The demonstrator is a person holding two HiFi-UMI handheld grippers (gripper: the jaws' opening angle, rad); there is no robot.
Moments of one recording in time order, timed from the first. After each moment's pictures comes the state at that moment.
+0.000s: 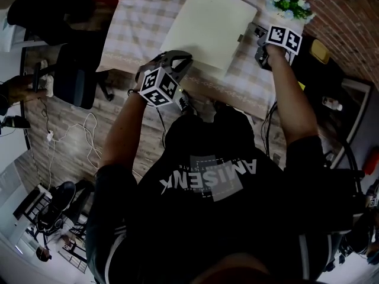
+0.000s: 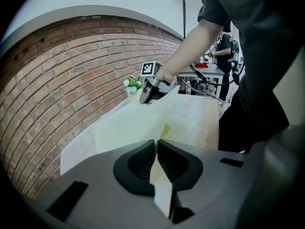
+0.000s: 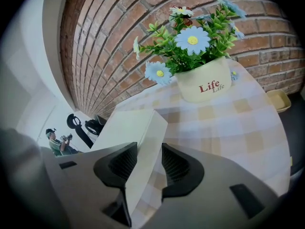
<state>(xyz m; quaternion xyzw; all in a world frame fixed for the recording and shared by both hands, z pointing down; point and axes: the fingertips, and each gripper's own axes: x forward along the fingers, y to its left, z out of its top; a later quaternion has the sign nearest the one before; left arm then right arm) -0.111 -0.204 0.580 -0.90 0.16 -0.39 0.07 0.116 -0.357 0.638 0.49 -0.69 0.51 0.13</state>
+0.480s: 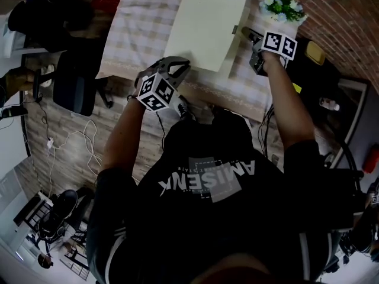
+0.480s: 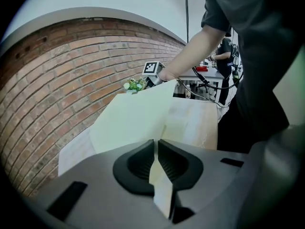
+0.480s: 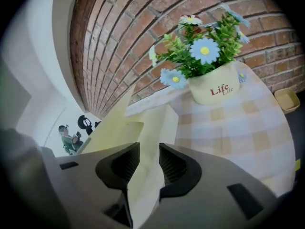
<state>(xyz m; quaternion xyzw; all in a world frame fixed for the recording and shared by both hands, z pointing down) -0.107 -0.201 0.572 -0.91 0.16 -0.38 0.06 0.101 -0.351 0.613 0.46 -0.72 0.50 0.09</state>
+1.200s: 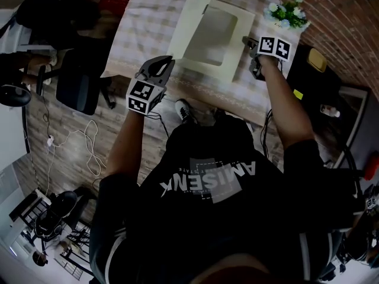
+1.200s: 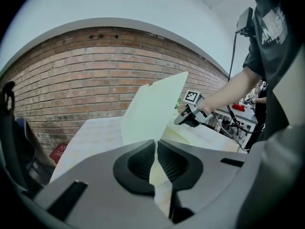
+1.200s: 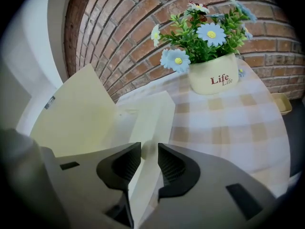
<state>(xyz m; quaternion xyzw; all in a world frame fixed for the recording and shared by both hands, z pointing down) -0.180 -0.230 0.527 -0.90 0.36 -0.22 -0.09 0.090 -0.336 0.637 0.47 -0.70 0.51 0.16</state>
